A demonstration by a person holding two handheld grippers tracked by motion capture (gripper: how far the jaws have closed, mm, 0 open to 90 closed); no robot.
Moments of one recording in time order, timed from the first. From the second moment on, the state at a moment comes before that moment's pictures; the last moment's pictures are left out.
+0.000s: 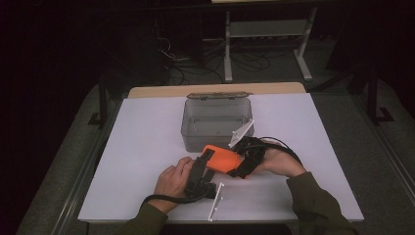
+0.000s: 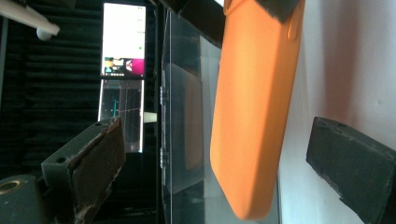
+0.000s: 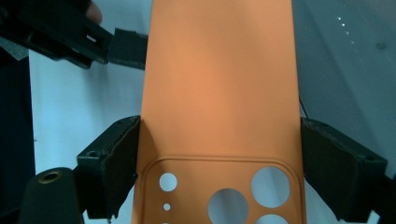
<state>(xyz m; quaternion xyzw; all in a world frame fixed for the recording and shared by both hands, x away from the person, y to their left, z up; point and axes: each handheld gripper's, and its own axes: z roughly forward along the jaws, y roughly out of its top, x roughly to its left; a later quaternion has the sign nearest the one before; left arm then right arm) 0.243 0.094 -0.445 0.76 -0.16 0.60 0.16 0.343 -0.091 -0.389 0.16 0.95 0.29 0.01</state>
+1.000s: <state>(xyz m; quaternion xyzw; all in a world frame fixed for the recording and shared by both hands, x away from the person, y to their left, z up) 0.246 0.083 -0.453 0.75 -0.16 0.62 0.15 0.343 -0.092 -0.390 0.16 0.94 0.28 0.01</state>
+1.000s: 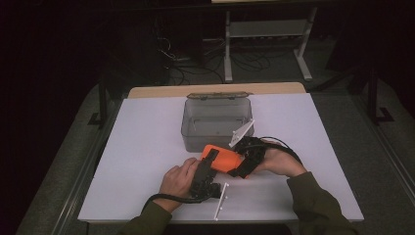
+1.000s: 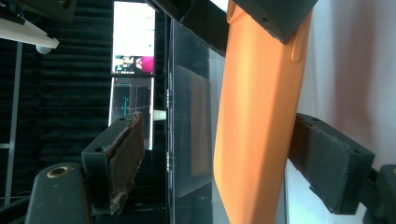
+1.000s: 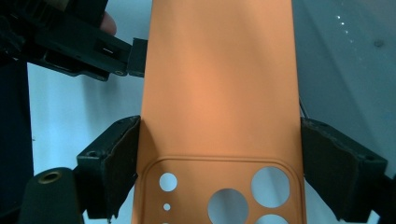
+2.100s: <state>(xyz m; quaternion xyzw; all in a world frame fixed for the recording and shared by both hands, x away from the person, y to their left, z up) 0.241 0.080 -0.457 0.76 -0.16 0.62 0.15 0.344 -0.090 -0.390 0.17 0.94 0.28 0.00</state>
